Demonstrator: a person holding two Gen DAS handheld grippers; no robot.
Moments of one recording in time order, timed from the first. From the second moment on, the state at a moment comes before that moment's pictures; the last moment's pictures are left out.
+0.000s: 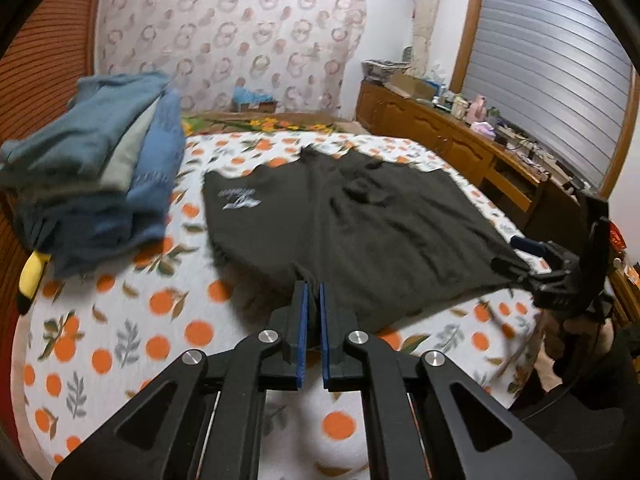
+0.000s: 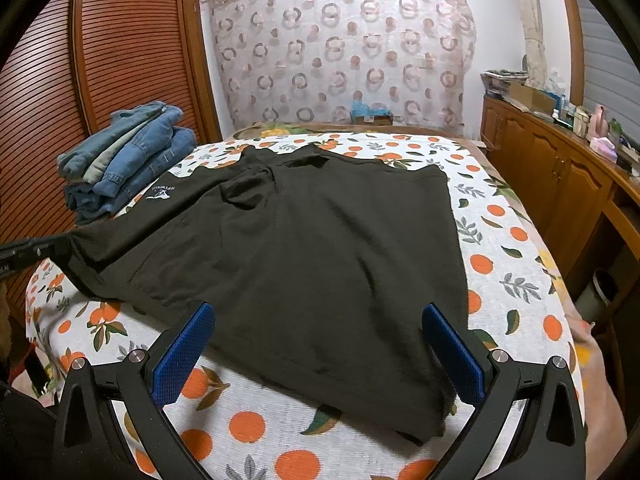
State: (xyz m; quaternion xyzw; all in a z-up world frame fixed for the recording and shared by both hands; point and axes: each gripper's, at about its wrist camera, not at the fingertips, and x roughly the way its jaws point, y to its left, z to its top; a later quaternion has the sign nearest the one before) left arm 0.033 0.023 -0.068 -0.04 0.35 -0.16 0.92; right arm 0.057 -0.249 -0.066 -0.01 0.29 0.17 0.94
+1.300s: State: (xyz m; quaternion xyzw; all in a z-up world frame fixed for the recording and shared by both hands) left arm 0.104 -0.132 -0.024 0.05 0.34 -0.26 0.90; right arm 0.035 -0.284 -0.055 0.02 0.28 0.16 0.95
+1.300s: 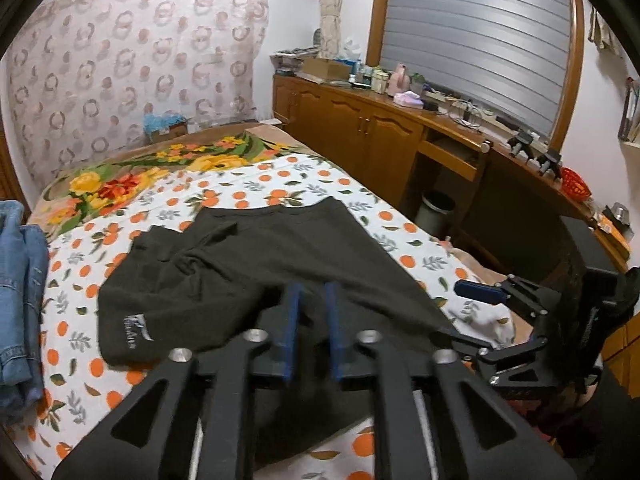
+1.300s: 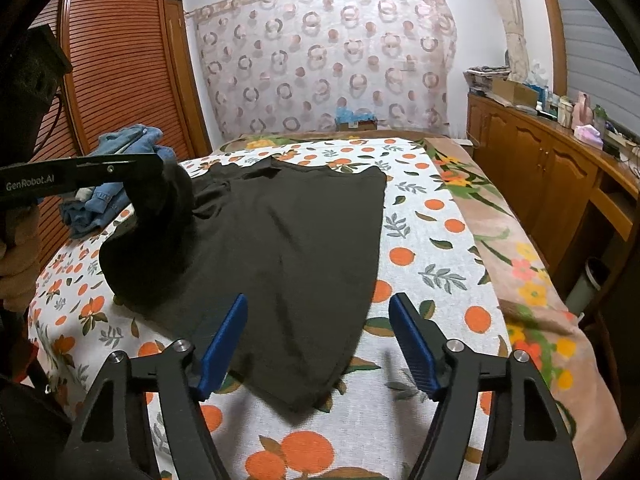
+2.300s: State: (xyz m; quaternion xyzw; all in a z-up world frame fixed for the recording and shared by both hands) left arm 0.094 -0.044 -0.090 0.02 0.37 -0.16 0.91; right arm 0.074 -0.230 -0.060 0.01 0.31 0.25 0.92
